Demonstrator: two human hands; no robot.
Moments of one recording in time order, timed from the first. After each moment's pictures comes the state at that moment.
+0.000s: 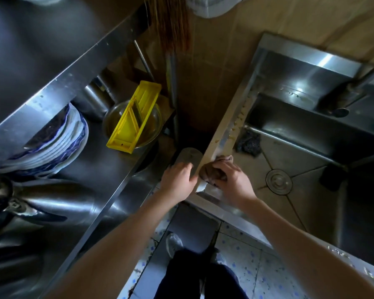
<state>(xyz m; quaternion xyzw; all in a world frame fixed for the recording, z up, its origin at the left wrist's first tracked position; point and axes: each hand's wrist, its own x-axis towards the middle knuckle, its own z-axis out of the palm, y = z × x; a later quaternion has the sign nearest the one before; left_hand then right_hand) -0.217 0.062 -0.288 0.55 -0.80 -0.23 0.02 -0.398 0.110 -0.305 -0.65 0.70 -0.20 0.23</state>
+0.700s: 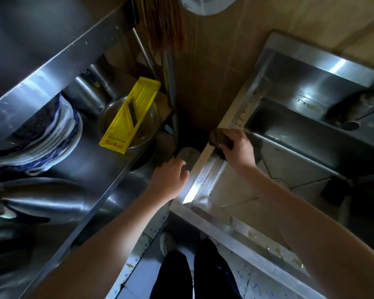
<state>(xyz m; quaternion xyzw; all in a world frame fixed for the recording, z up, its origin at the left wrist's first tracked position) -0.231 0.034 -0.294 0.59 -0.77 -0.26 0.01 -0.456 0.004 -0.298 -0.60 0.72 -0.26 0.23</state>
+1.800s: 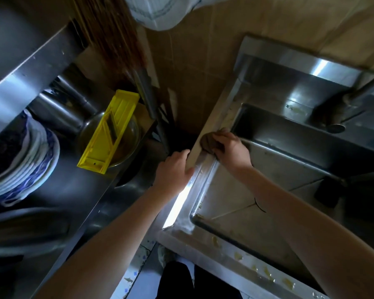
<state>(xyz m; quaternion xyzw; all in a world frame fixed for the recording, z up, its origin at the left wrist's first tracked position) -0.311 -0.025 -0.292 0.57 -0.79 -0.22 0.04 -0.513 -0.033 -0.322 -0.65 0.71 -0.19 0.20</state>
